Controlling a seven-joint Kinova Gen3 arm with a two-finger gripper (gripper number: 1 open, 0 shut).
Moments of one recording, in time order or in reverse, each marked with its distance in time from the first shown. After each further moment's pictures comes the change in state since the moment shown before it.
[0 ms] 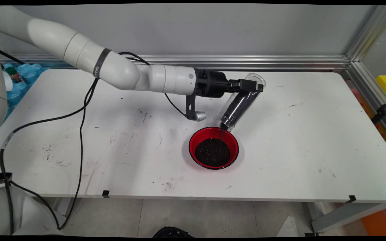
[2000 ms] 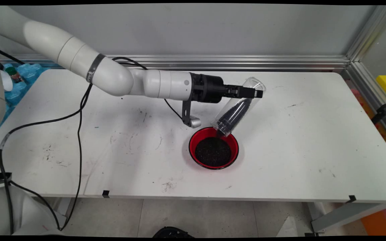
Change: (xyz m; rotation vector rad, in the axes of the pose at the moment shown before) arm 0.015 -0.007 -0.013 0.035 0.007 0.082
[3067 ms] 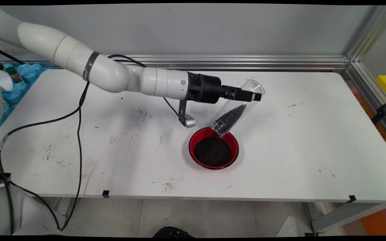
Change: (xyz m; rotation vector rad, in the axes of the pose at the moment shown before) arm -0.005 0.004 -0.007 0.044 0.036 0.075
